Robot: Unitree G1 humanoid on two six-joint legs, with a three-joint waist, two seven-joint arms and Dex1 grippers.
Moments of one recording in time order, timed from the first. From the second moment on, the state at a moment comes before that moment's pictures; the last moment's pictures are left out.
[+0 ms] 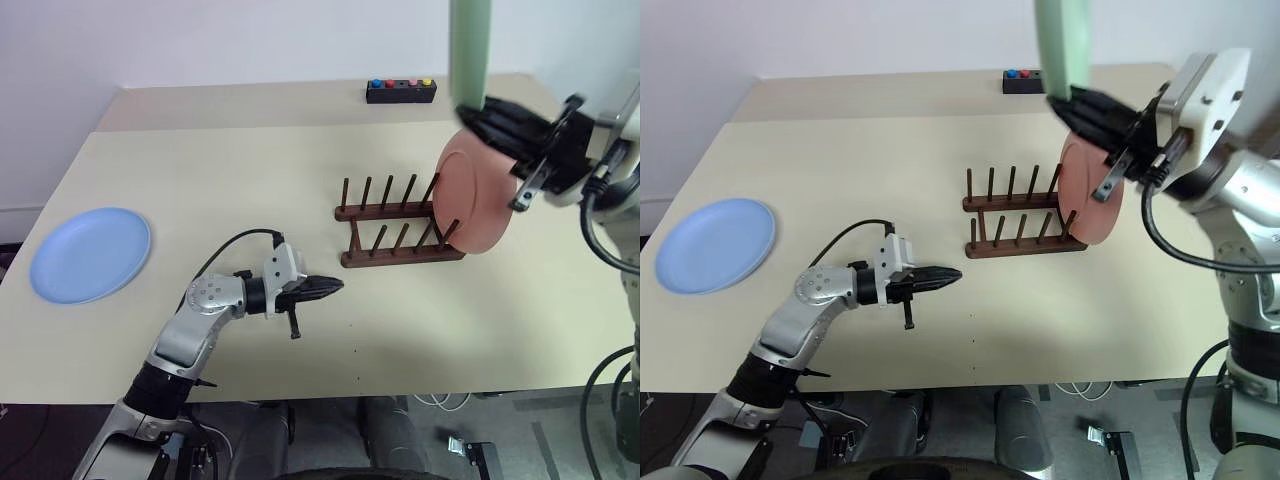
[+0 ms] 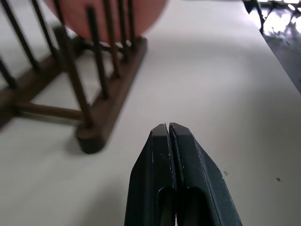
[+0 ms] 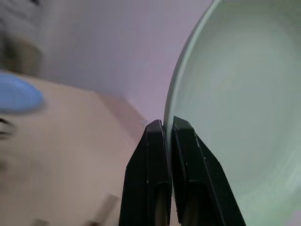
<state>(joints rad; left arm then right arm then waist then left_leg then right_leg) -0.31 0.42 -0.21 -0.14 -0.30 0.21 -0.98 -0.46 -0.84 -0.22 -0.40 0.82 0.32 0.75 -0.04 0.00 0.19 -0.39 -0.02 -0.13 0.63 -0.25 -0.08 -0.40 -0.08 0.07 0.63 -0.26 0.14</state>
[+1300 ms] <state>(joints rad) -0.28 0.47 -0.13 -0.20 -0.38 0.26 -0.95 -0.32 -0.76 -0.29 -0.23 0.99 0.61 0.89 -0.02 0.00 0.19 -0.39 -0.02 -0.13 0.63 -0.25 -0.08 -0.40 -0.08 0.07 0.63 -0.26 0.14</state>
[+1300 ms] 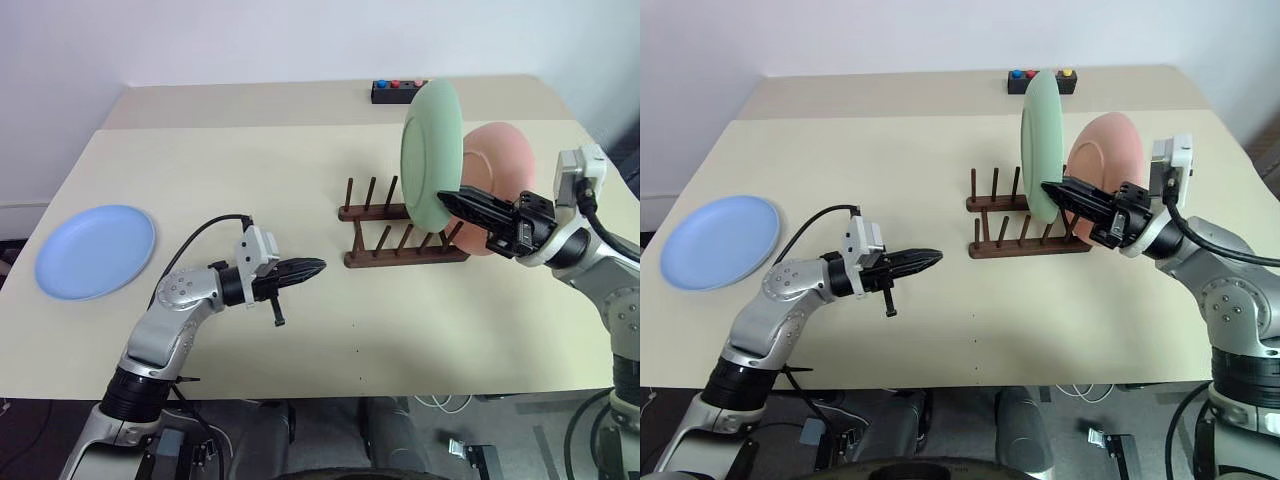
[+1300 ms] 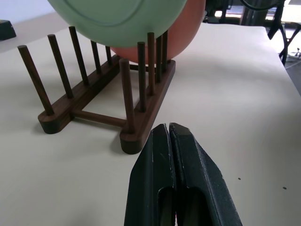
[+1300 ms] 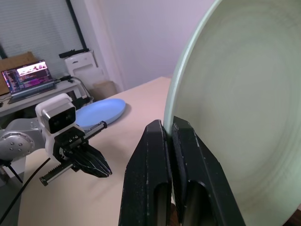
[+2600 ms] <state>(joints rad) -0.28 0.47 -0.14 -0.20 -0.38 0.26 -0.94 -0.48 -0.81 -0.29 -0.27 0.64 0.40 0.86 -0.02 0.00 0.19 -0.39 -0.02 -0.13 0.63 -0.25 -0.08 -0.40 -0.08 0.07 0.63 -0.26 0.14</state>
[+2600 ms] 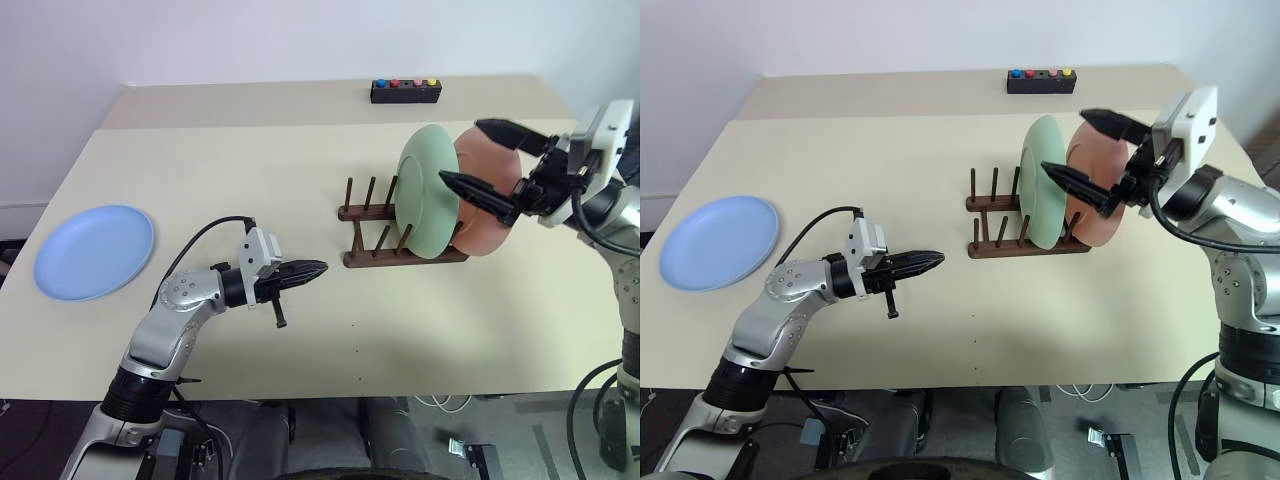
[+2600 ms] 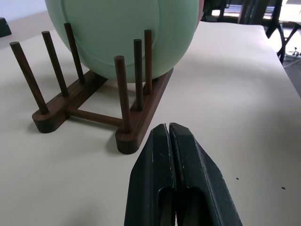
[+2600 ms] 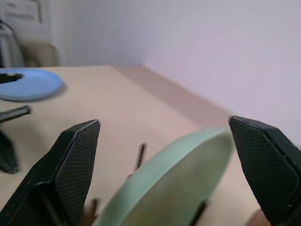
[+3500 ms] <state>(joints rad) -0.40 0.64 0.38 0.14 -0.28 0.40 -0.36 -0.59 -0.61 0.21 -0.29 0.22 0.22 0.83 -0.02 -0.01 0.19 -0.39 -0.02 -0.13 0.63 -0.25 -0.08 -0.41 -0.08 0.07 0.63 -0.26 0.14</state>
